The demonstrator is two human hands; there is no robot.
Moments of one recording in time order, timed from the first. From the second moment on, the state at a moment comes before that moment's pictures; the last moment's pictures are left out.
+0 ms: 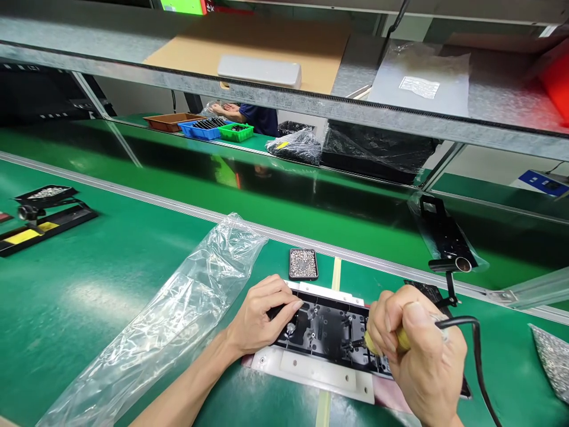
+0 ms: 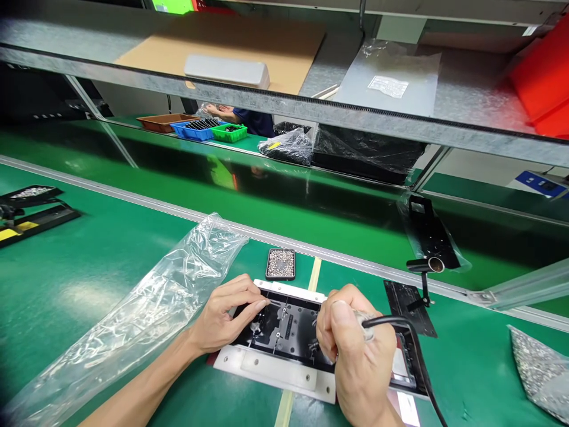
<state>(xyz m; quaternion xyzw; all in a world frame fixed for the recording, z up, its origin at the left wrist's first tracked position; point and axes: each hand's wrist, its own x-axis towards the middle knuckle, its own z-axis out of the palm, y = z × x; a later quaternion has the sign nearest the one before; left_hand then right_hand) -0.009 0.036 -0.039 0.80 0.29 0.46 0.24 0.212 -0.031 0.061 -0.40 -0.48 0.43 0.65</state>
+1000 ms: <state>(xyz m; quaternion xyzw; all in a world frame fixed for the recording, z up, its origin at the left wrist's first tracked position) -0.008 0.035 -0.037 0.81 0.29 0.46 0.23 0.207 -0.031 0.065 -0.41 -0.47 0.42 0.66</state>
